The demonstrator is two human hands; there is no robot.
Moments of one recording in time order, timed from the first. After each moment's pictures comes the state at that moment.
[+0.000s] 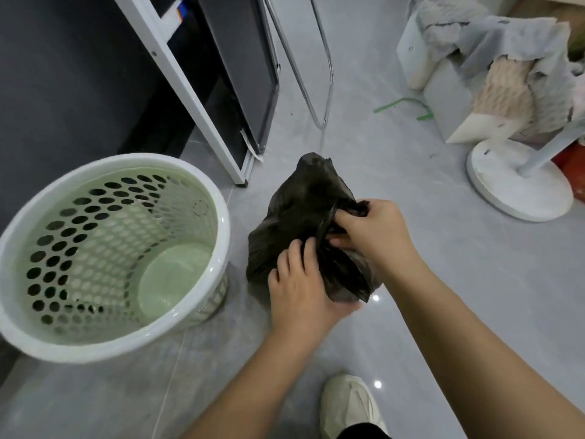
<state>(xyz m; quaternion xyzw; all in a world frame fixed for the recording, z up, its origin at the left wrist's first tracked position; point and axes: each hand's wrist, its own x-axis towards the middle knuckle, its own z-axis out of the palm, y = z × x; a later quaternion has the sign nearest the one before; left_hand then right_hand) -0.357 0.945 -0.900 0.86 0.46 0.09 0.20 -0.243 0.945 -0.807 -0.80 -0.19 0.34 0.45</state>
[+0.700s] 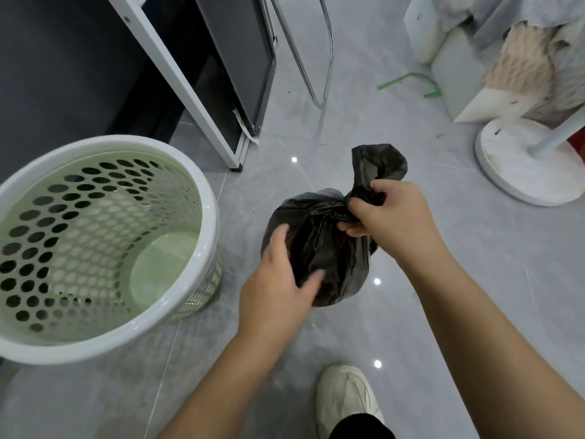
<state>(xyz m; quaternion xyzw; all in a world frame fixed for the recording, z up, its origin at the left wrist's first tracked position) -0.382 0.958 -0.876 0.80 0.48 0.12 0.35 -0.220 0.931 -0.806 -0.81 -0.26 0.30 0.42</state>
